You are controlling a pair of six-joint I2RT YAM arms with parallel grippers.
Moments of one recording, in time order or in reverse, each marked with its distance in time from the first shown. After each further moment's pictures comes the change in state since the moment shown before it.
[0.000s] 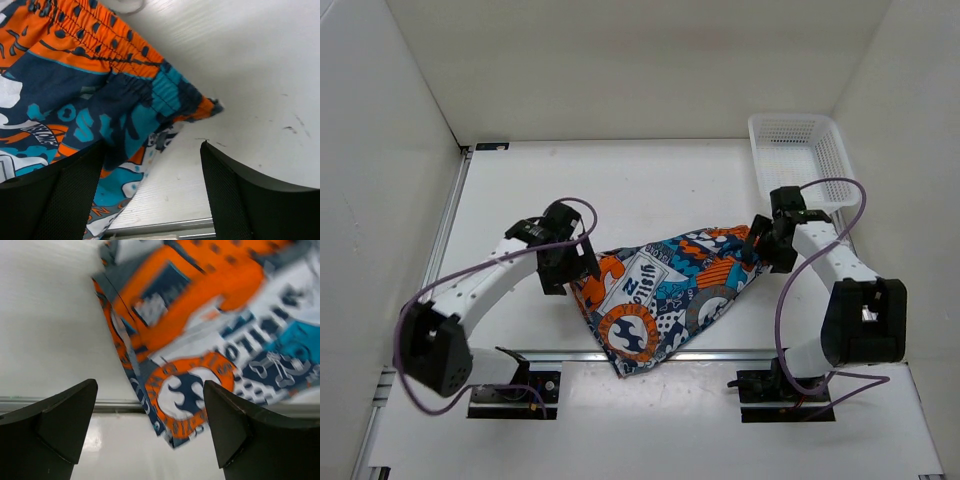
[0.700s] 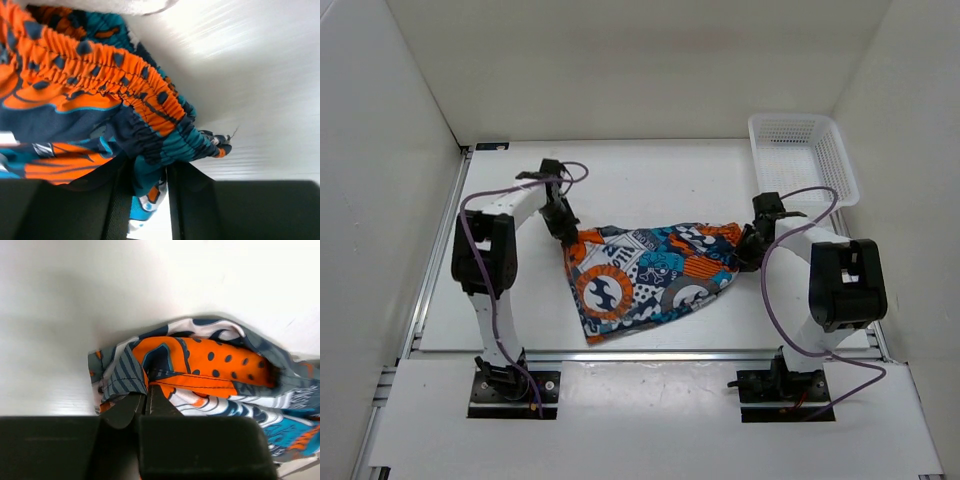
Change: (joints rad) left arm 0.324 0.687 0.377 0.145 0.111 0.190; right arm 0.026 0.258 -0.024 0.200 -0.192 0.102
